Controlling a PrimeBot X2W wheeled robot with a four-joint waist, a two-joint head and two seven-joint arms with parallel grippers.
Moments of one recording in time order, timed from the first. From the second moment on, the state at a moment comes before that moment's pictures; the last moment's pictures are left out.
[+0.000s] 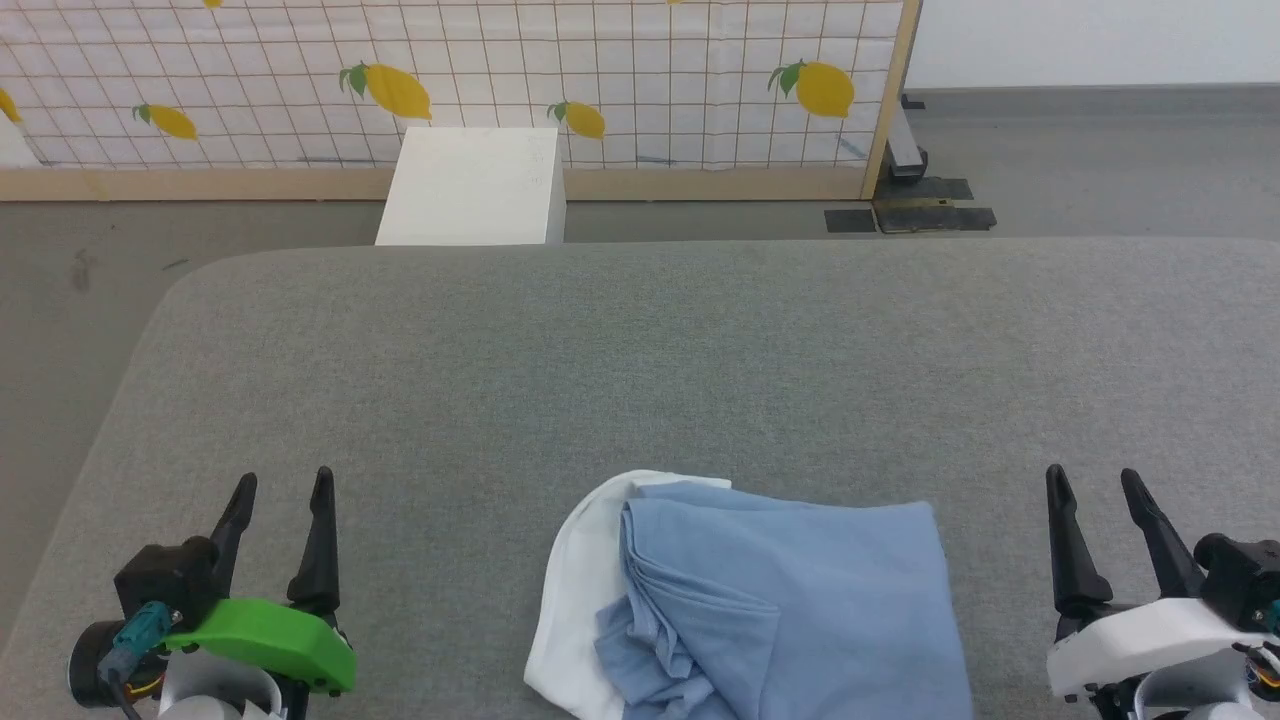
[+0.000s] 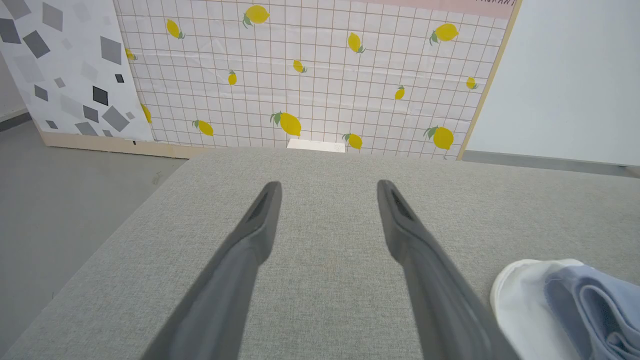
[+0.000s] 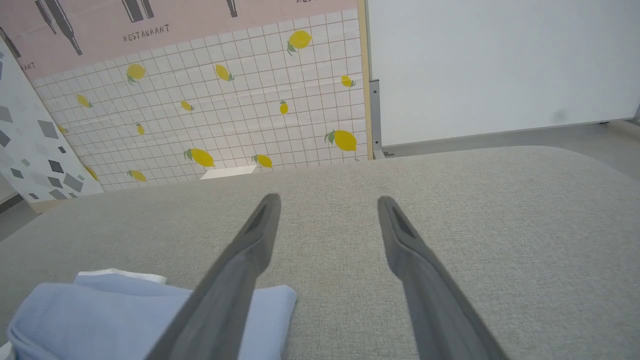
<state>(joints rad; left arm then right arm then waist) -0.05 0.29 -0.08 0.22 -0.40 -0.04 -0.25 0.03 -0.10 -0.11 0.15 0.24 0.13 -0.15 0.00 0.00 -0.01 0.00</state>
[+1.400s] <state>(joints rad) -0.09 0.31 -0.07 0.18 -0.42 -0.06 -0.25 -0.13 -0.12 0.06 0.17 0.21 0.13 1.02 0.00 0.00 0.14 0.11</state>
